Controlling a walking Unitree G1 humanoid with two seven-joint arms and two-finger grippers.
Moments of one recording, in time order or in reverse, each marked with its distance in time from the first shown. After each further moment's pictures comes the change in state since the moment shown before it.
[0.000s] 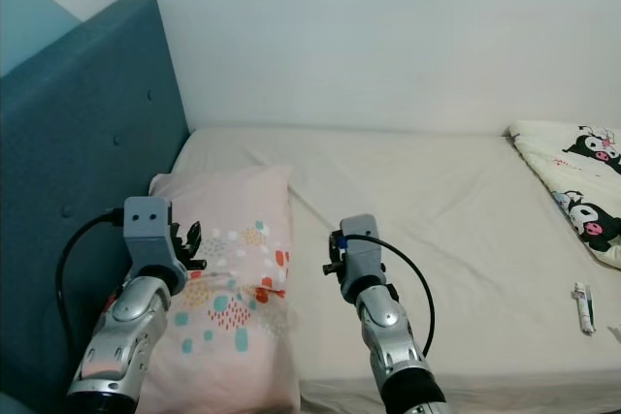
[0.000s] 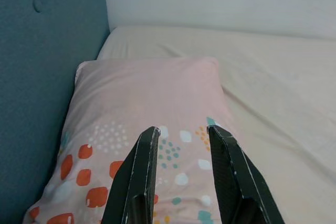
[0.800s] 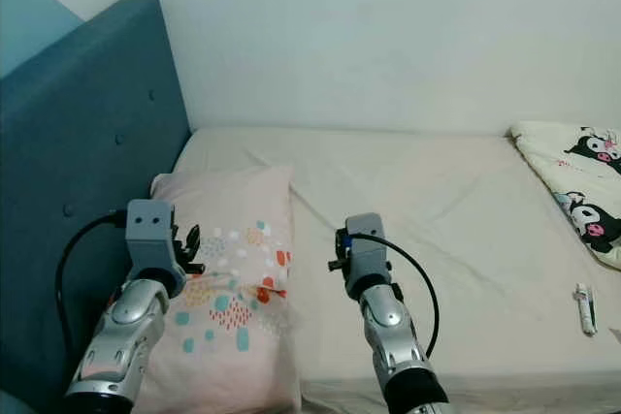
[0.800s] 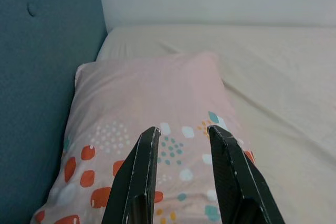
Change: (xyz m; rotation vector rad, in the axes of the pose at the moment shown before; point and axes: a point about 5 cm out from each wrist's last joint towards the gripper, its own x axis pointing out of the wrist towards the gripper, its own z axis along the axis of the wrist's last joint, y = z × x) left arm 0.000 0.002 -0.007 0.060 0.004 -0.017; right arm -0.003 -0.019 0.015 -0.036 -0.118 -0.160
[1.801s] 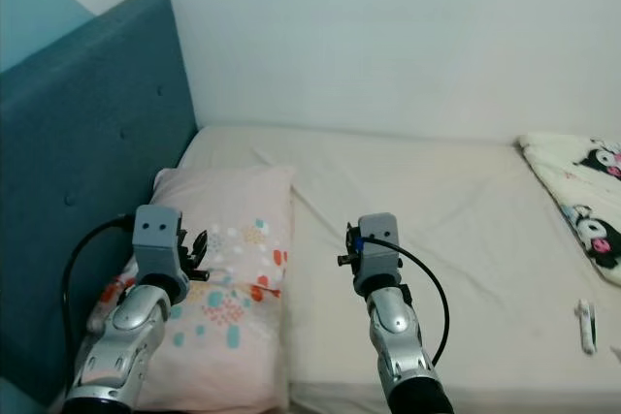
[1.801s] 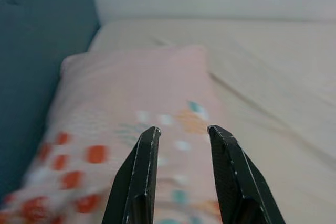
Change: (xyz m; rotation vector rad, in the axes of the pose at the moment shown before) left arm -0.004 -0.009 -0.006 0.011 0.009 -0.088; right arm -0.007 0.000 -0.001 0.026 -0.028 0.025
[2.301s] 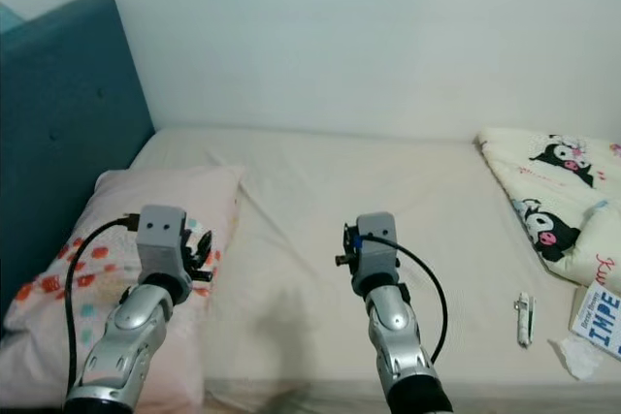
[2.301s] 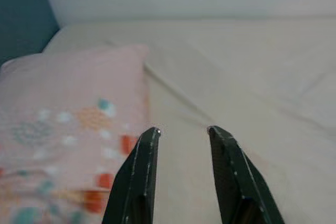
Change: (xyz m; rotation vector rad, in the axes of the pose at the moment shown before) left arm -0.002 -0.002 -0.002 -0.001 0.012 -0.007; right arm -0.002 -0.002 -0.006 0.000 0.050 0.018
